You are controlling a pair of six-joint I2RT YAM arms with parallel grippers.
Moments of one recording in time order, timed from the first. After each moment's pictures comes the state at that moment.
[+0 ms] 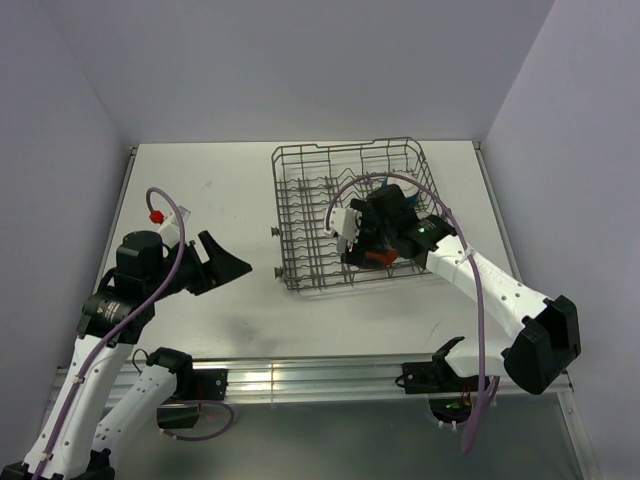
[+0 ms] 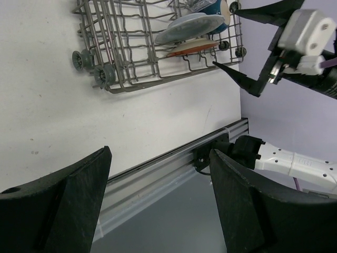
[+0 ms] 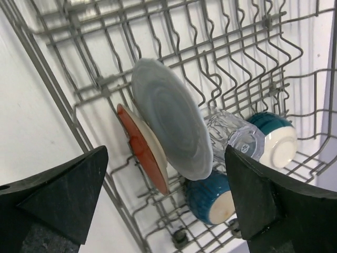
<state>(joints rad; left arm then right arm) -0.29 0.64 0.88 -0.77 0.43 -0.74 0.60 1.27 1.05 -0.63 -0.10 -0.87</state>
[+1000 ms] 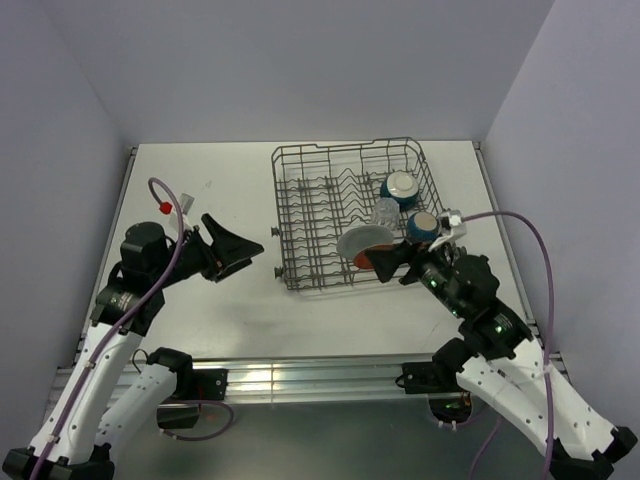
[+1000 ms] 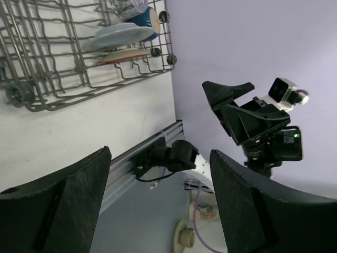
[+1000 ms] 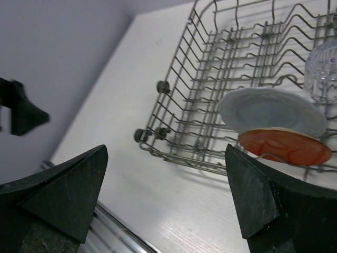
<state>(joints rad) -0.29 0.69 0.83 -0.48 0.58 -1.01 0.61 0.51 0.64 -0.30 0.03 0.54</state>
